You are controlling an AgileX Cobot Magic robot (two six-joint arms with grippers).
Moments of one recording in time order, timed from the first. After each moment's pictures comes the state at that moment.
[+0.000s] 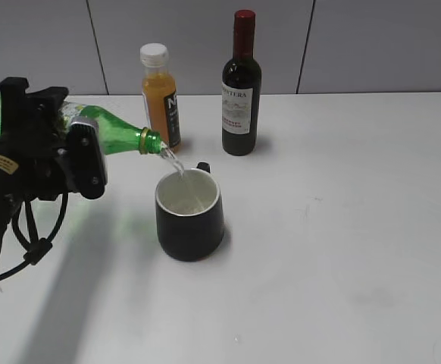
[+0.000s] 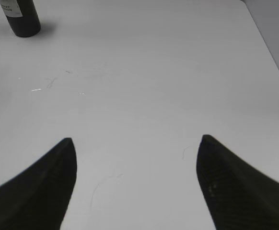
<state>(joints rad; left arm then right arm) -0.52 1.77 -0.51 -0.60 -1.11 1.80 0.05 0.00 -0.41 0.02 0.95 -0.02</state>
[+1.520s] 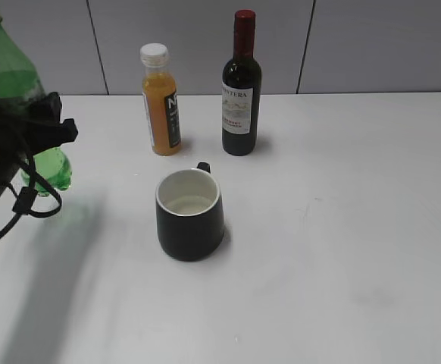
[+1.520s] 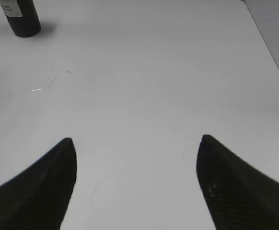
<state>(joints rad) -0.45 1.77 -0.51 -0.63 -1.15 0.18 0.05 0.00 -0.41 0.02 0.95 -0.02</state>
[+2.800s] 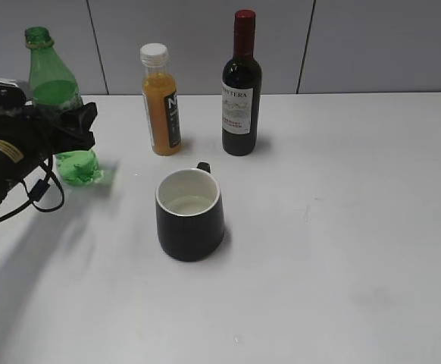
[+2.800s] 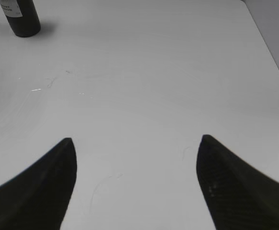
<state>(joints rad) -0.14 2.12 -0.78 0.07 -1.19 -0.04 0.05 0.00 -0.41 0.02 0.95 -0.02</state>
